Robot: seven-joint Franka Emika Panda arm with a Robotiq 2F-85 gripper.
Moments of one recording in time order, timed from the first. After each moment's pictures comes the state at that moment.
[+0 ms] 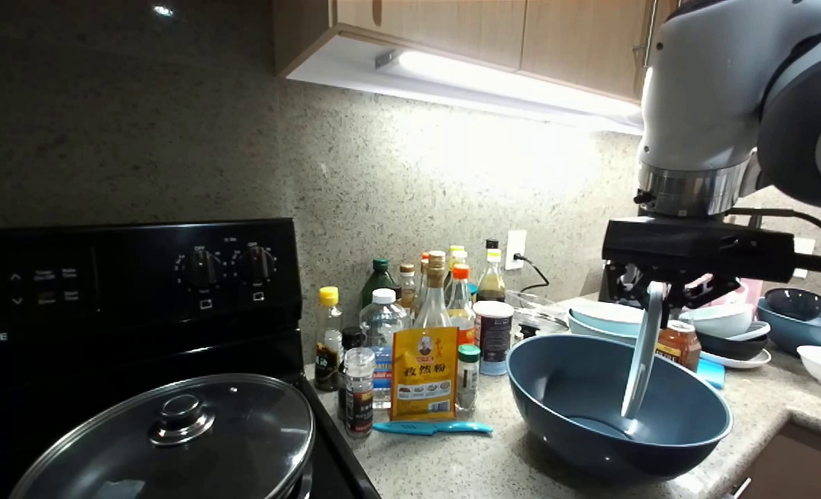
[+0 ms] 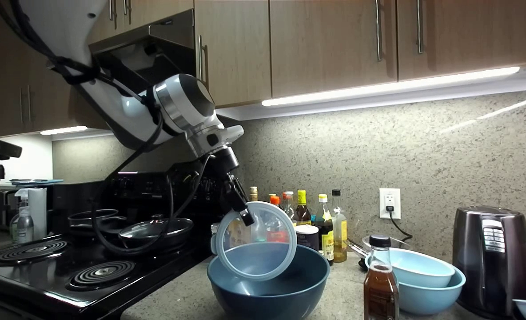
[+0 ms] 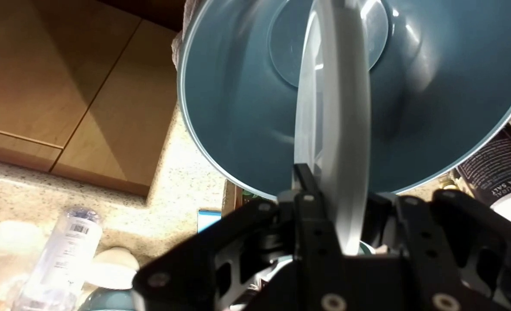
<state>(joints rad) -0.07 -0.29 0.12 -2.44 -0.51 2.25 1.55</state>
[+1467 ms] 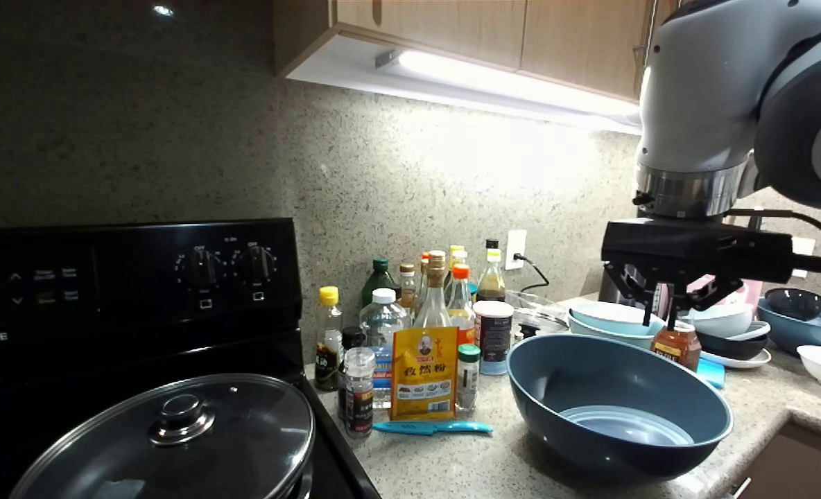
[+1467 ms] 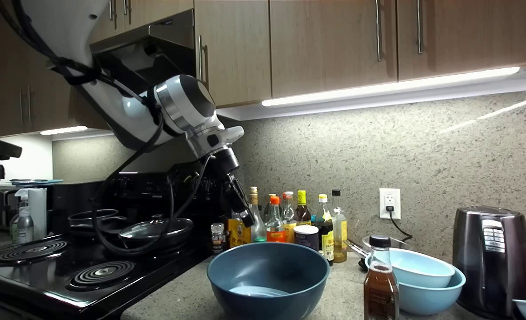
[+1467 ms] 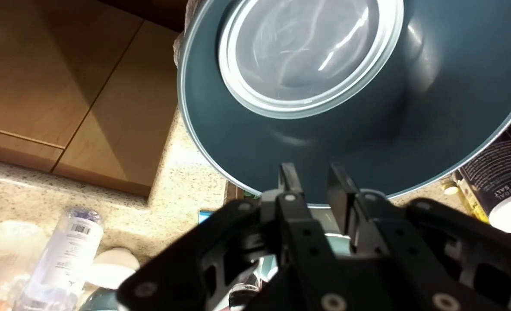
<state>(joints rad) -0.07 -0.29 0.12 -2.44 -0.51 2.25 1.55</state>
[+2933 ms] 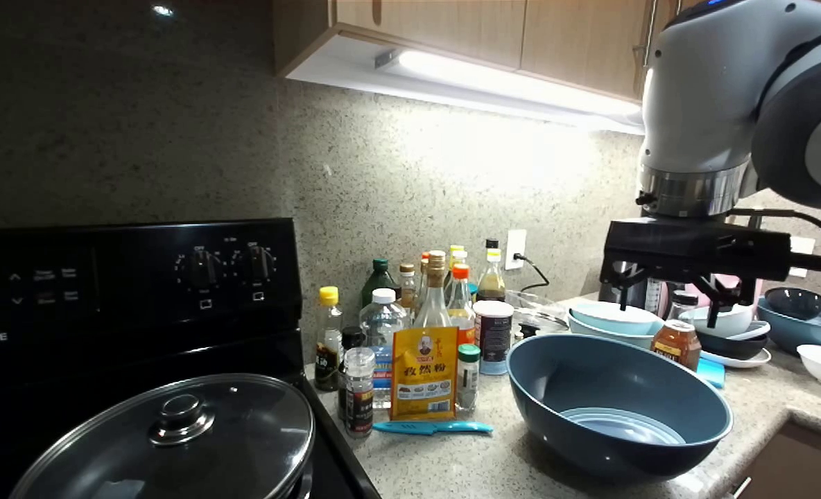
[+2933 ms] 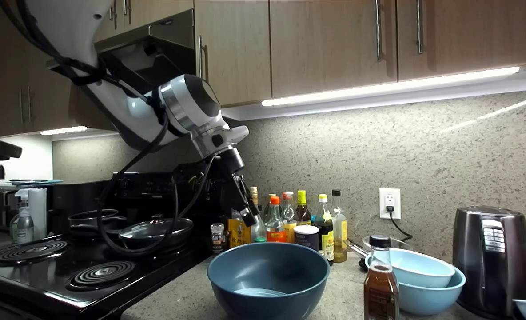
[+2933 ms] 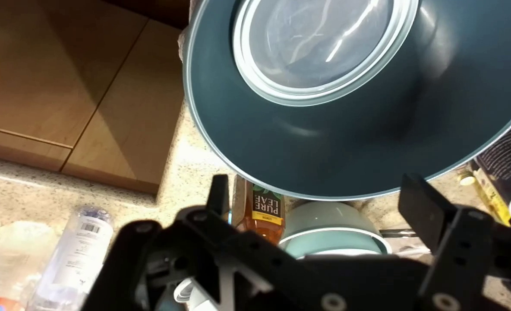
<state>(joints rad) -0.08 -0.28 0.10 -2.44 -0.52 2.24 1.56</state>
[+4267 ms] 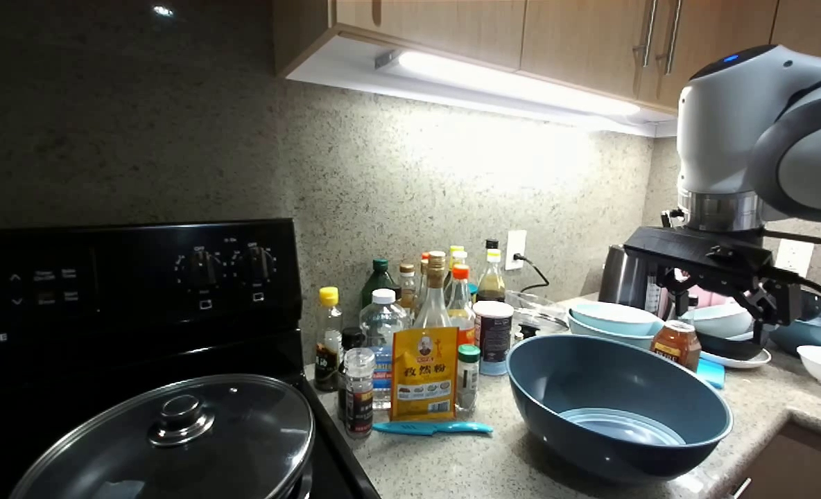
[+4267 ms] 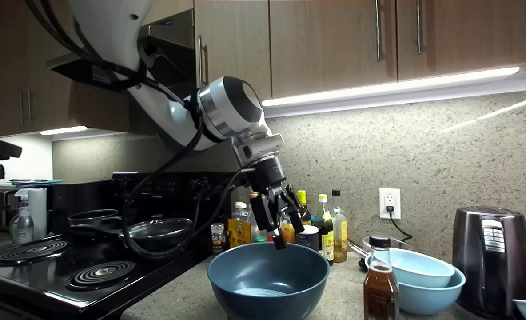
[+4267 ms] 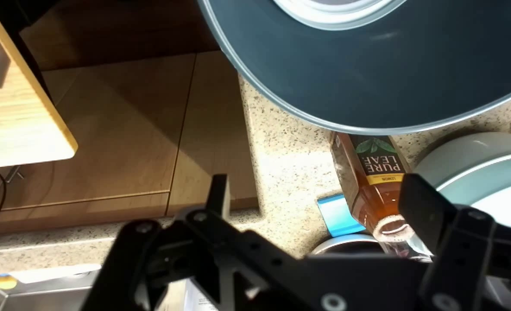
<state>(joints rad) -0.20 -0.22 0.01 -2.42 -0.50 2.23 1.83</state>
